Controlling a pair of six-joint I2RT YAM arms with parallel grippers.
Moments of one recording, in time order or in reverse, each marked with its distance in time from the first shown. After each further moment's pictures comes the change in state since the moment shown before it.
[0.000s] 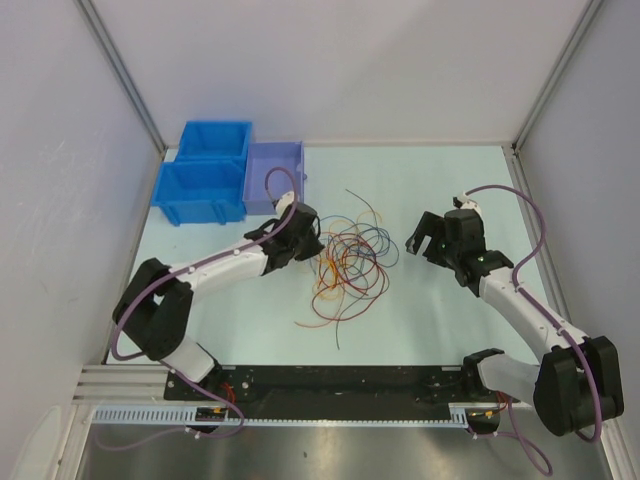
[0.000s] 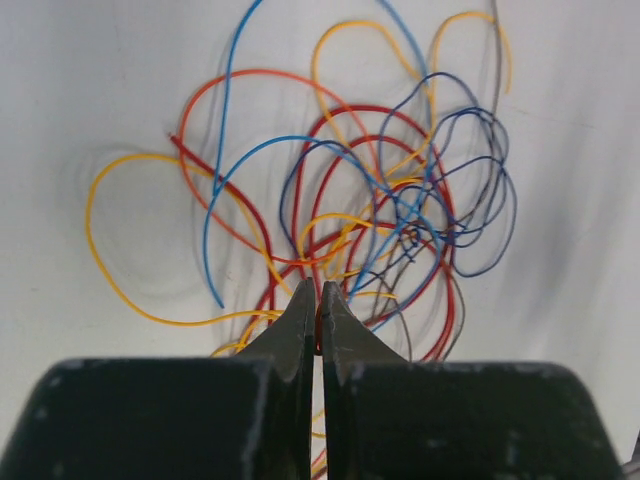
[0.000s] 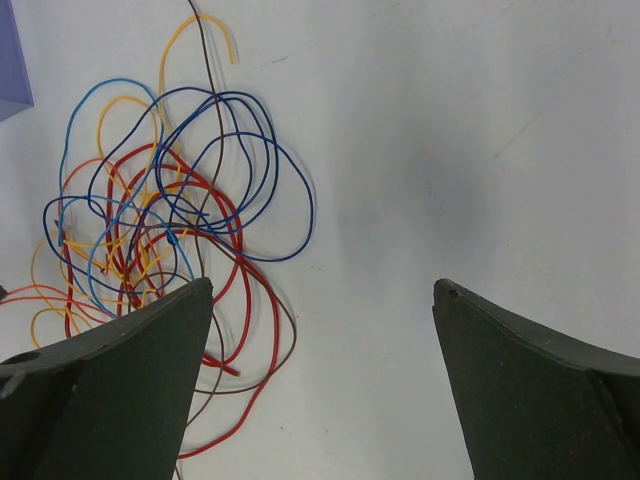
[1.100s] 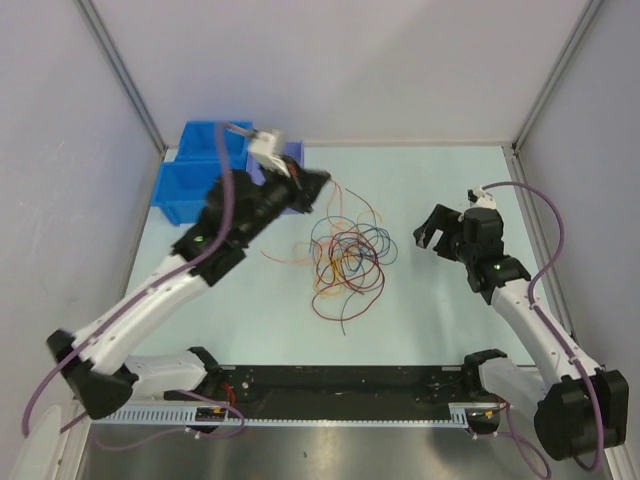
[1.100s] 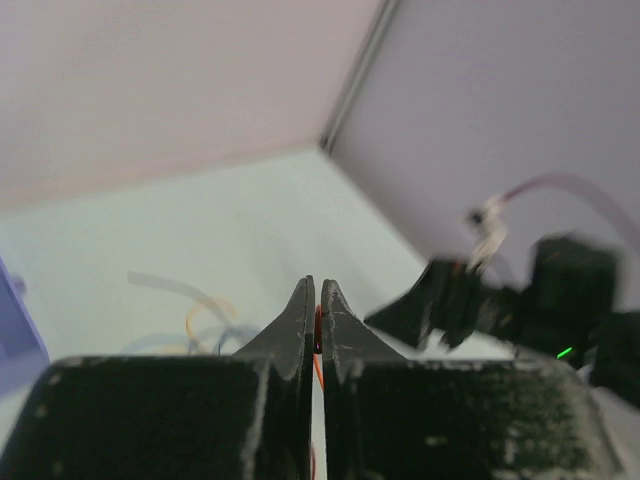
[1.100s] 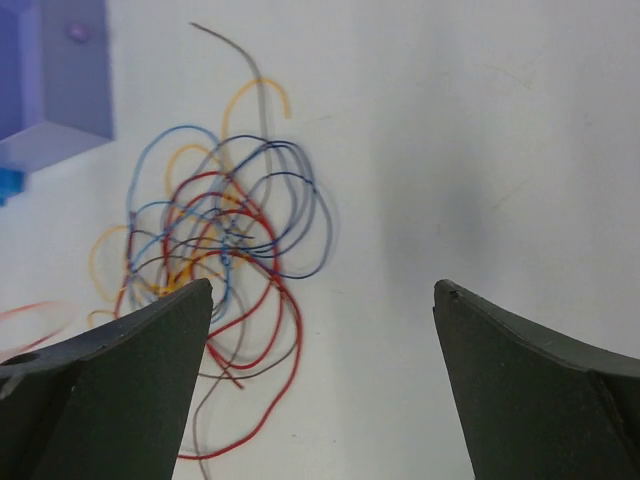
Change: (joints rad) left arm -0.078 -0.435 0.348 0.117 0.128 0.583; right arm -0.069 -0.117 0.003 0.012 -0.058 -0.059
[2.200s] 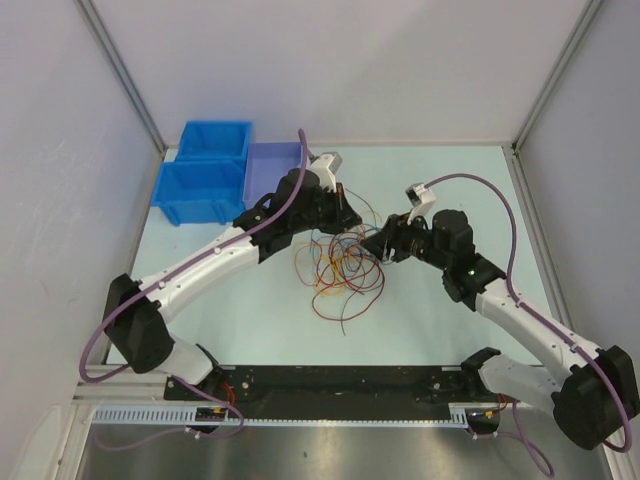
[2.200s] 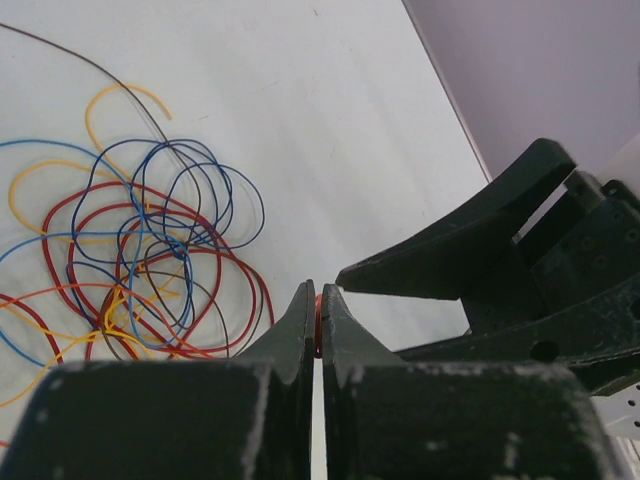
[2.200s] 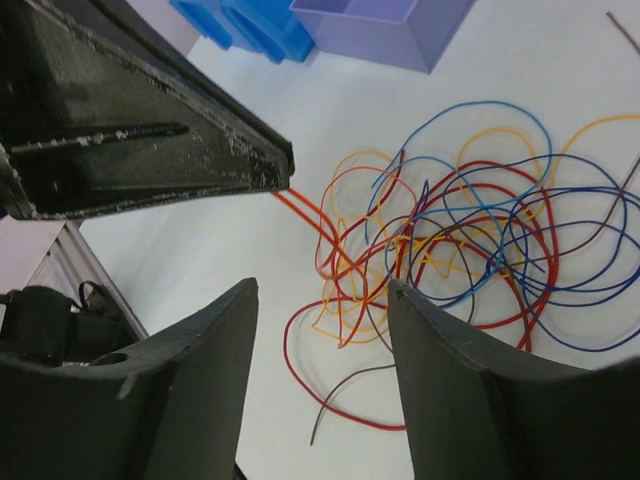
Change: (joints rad) left arm -0.002 0.346 -0.035 -0.137 0.215 -0.211; right arm 0.304 0.034 0.005 0.326 -0.351 -0.089
